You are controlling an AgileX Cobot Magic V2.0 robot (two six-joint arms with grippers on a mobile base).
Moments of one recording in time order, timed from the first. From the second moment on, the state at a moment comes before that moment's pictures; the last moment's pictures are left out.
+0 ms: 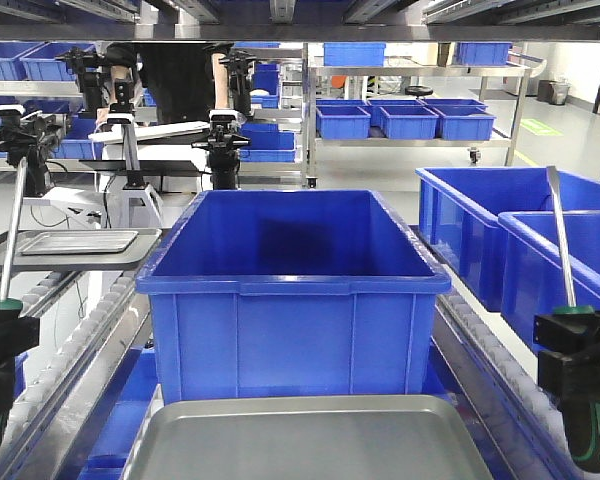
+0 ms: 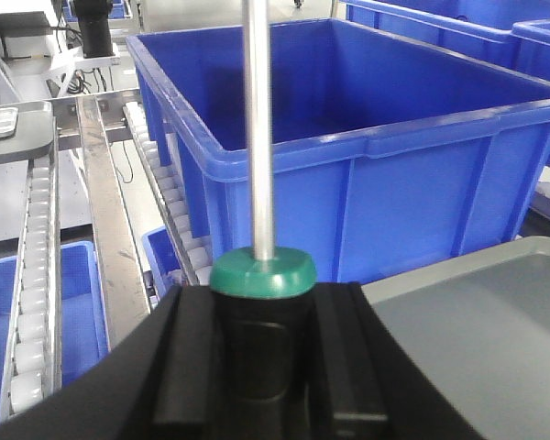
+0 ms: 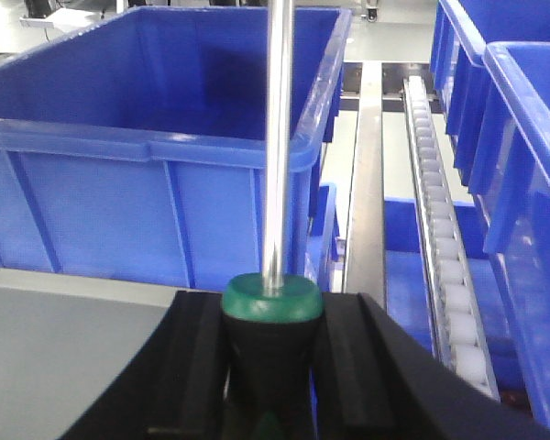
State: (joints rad) left arm -0.24 0.92 -0.87 -0.35 0.39 0.27; right arm 0.36 0.92 -0.93 -0.29 0.49 0.38
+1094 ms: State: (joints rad) left arm -0.55 1.33 -0.87 -0.64 0.29 0.27; right arm 0.36 1.31 -0.93 0.32 0.59 0.00
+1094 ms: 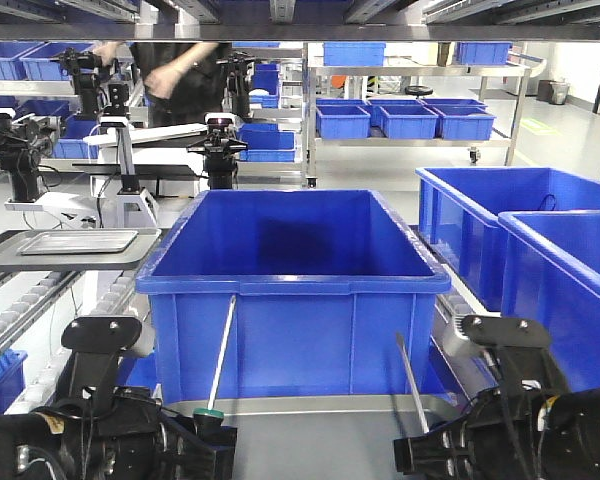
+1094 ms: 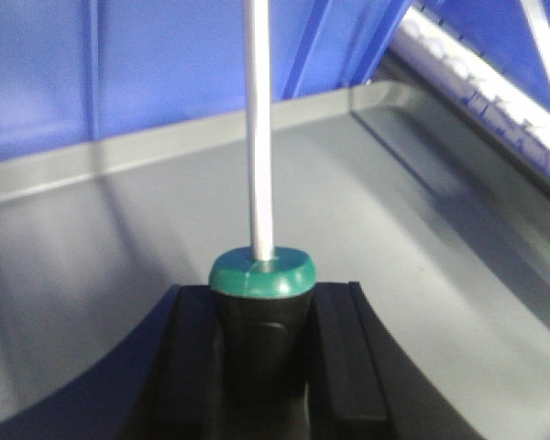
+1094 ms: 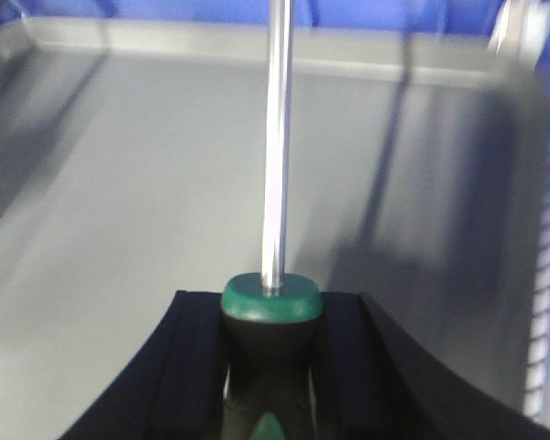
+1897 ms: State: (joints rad) left arm -0.55 1.11 -0.87 -0.64 0.22 0.29; right arm 0.36 1.12 -0.93 0.30 0.55 -0.09
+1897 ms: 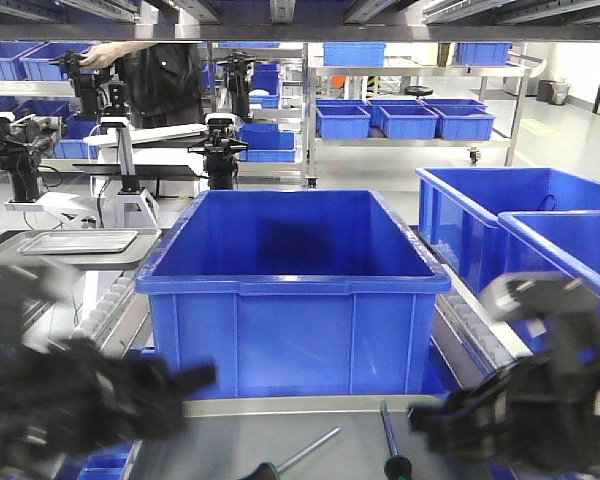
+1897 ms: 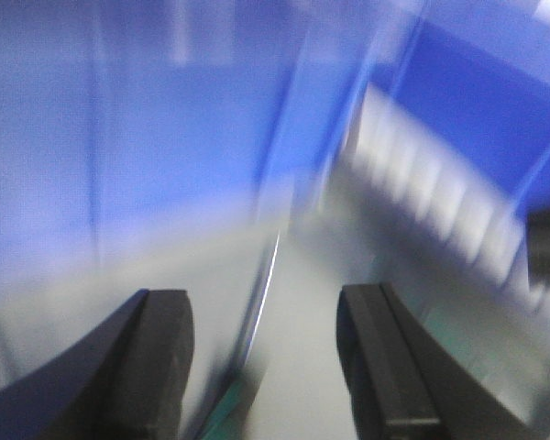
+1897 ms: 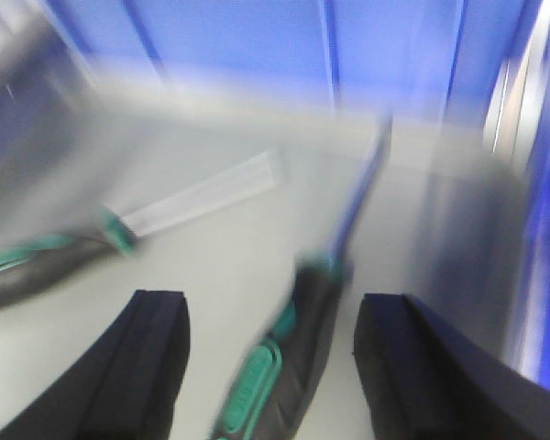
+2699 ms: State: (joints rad) left arm -0.54 0.88 -0.79 -0.43 0.15 0.30; right arm 0.36 0.94 -0.93 0.30 0.55 -0.10
